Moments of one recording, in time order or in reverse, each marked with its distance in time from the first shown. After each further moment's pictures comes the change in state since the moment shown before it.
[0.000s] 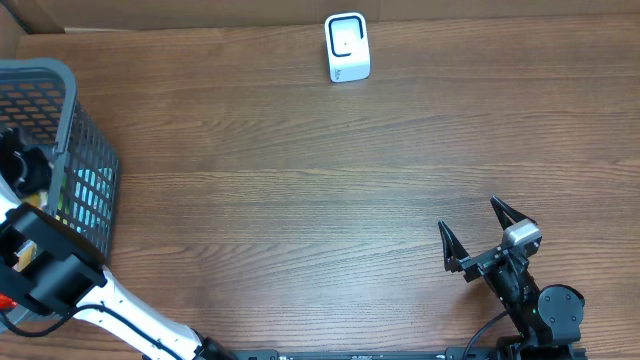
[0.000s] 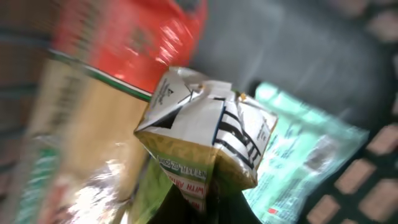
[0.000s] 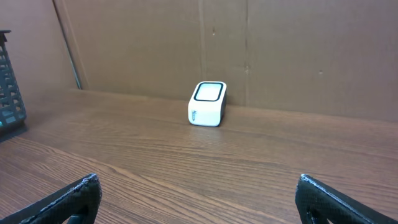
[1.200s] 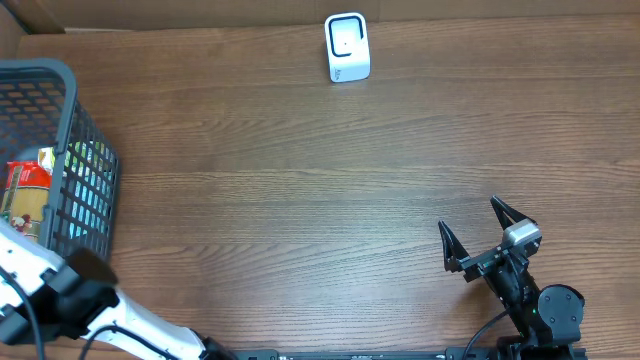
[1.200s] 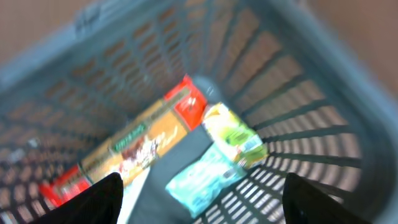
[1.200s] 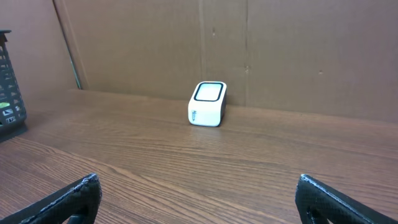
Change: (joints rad) left arm 0.003 -0.188 0.507 -0.282 -0.014 -0.411; right arm 0.000 0.000 0.000 0.000 0.000 0.000
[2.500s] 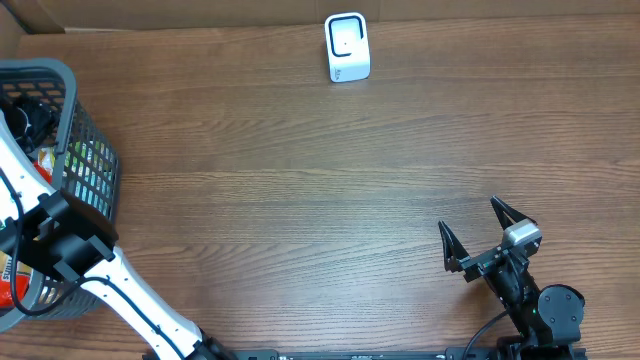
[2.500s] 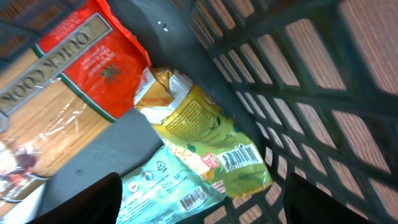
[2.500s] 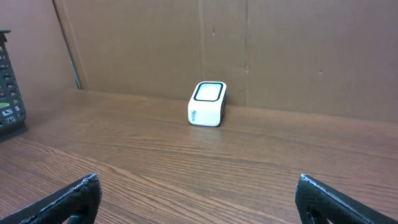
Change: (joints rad) left arm -0.124 0.399 -0.018 0.048 0.022 -0.143; right arm 0.000 0.000 0.000 0.000 0.000 0.000
